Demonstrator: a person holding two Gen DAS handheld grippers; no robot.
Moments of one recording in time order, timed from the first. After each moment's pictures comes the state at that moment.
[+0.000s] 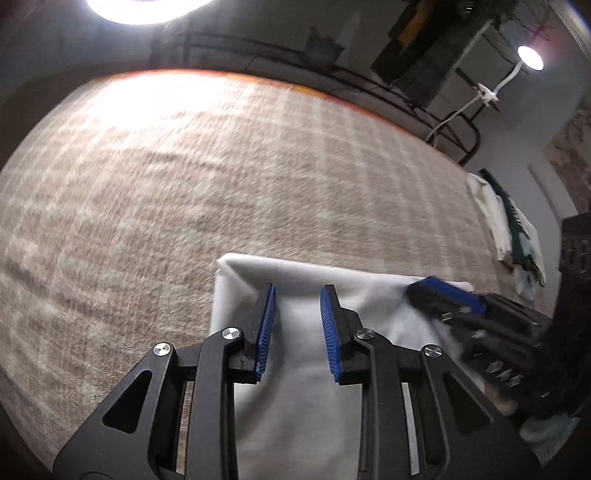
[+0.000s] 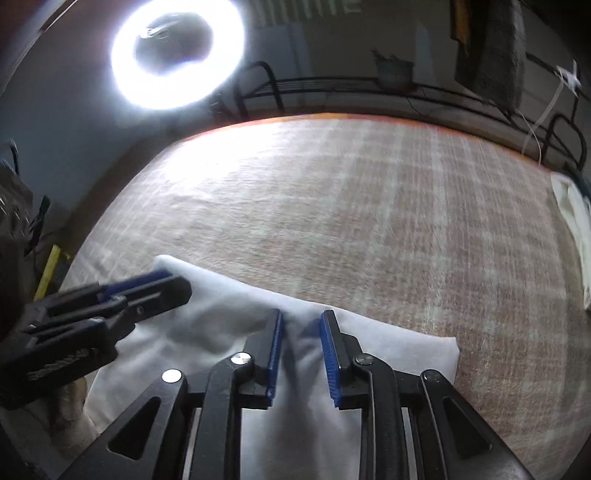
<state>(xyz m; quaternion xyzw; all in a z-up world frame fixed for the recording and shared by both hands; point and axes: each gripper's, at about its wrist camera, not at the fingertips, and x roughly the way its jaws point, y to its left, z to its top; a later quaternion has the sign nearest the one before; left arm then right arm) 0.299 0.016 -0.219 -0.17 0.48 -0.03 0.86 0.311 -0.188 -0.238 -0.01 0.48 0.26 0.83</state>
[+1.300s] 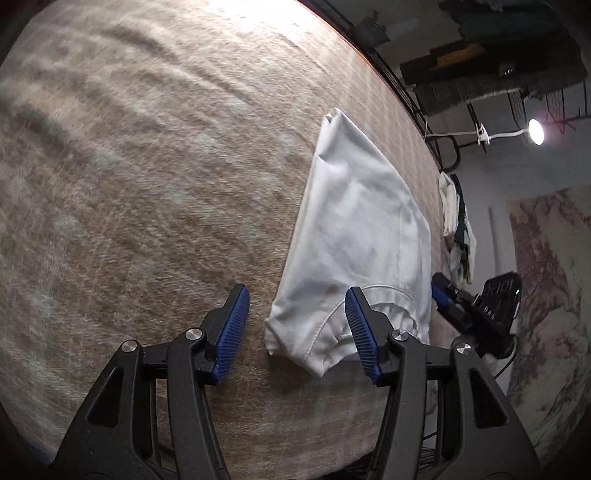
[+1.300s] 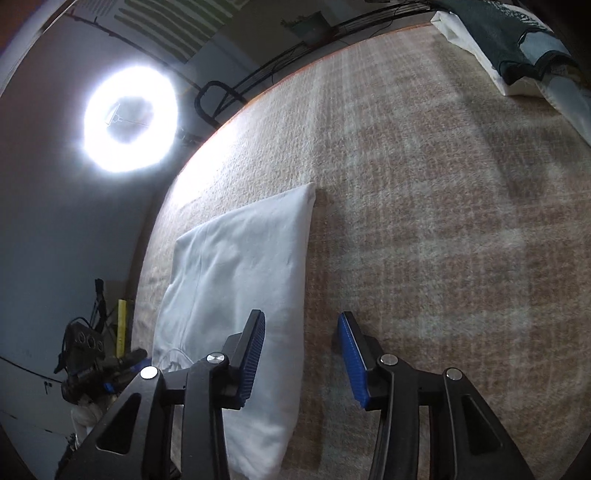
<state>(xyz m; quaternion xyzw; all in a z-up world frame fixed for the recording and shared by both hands) 0.154 0.085 -0.232 -0.37 0.54 -0.07 0.76 0.258 -0.331 -0.261 0.21 0.55 0.27 0.76</state>
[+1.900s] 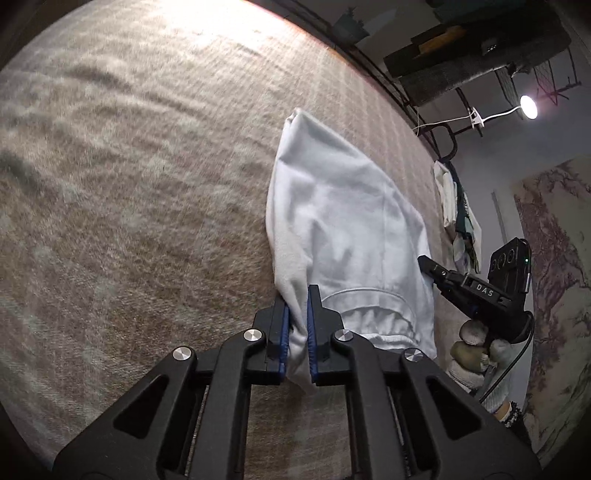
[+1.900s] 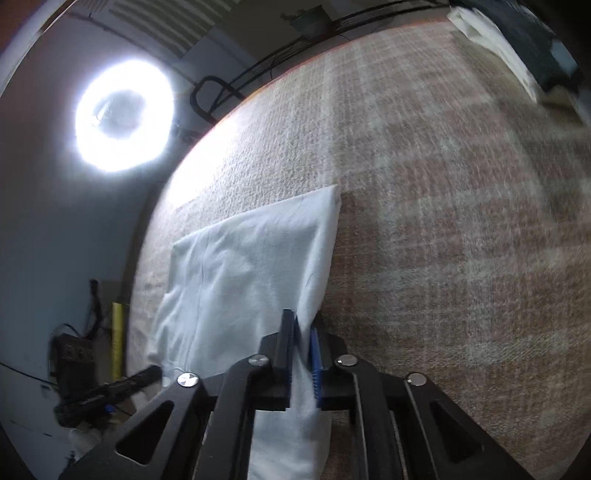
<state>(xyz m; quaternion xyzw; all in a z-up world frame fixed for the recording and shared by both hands) 0.164 0.057 -0.215 -0.33 0.52 -0.08 0.78 0.282 -0.280 -0.258 0.19 0.56 0.26 0.76</state>
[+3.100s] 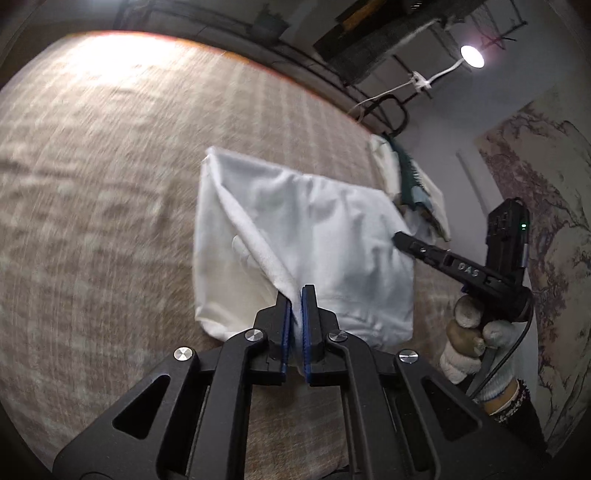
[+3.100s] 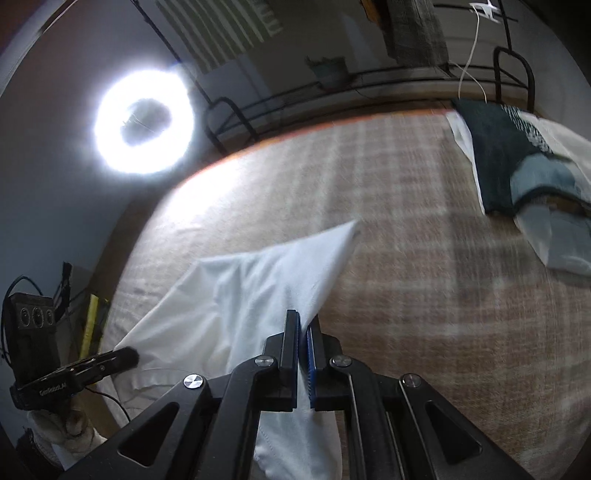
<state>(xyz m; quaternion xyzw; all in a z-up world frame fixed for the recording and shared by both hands) 0.188 0.003 -0.166 -0.26 0.51 -0.15 0.81 0.277 -0.320 -0.197 0.11 0.50 0.24 0.82</state>
